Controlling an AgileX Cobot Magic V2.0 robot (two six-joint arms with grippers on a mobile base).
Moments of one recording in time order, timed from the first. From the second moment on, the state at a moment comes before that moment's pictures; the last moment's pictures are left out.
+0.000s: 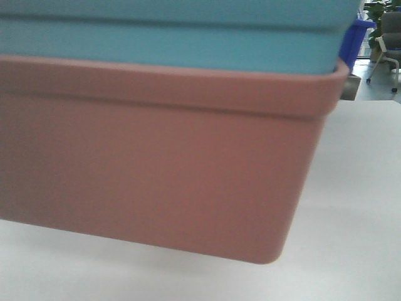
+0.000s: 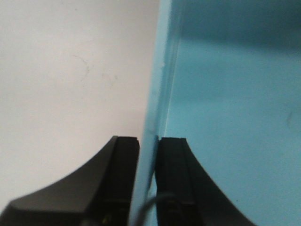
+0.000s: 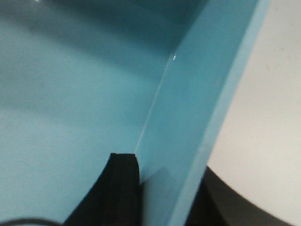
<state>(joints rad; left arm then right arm) -0.92 1.36 -1.24 0.54 1.12 -0.88 0.98 1.51 -1.36 -0.54 1.19 0.94</state>
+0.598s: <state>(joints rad) -0.92 1.37 -1.24 0.54 1.10 -0.88 0.98 1.51 -1.36 -0.54 1.21 0.94</state>
